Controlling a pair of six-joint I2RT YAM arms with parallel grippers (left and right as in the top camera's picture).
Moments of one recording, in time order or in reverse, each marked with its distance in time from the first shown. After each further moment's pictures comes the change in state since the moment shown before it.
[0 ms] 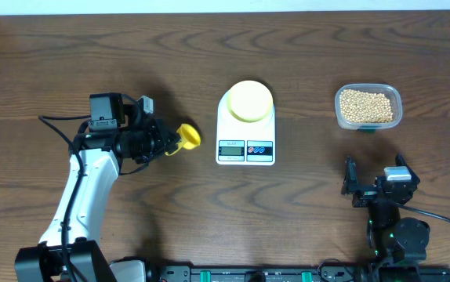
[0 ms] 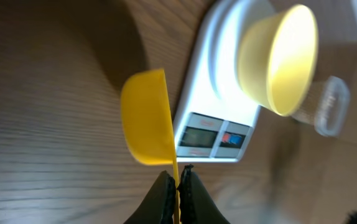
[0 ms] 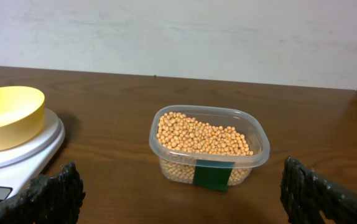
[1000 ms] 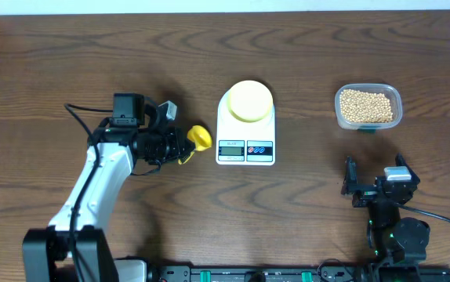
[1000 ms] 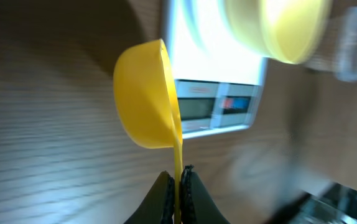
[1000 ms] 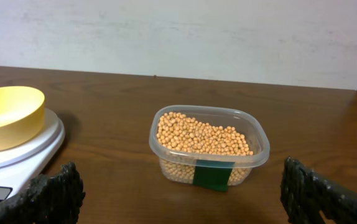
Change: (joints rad) left arm -0.107 0.067 0.000 -0.027 0.009 0.153; right arm 0.000 0.000 0.000 0.000 0.000 0.000
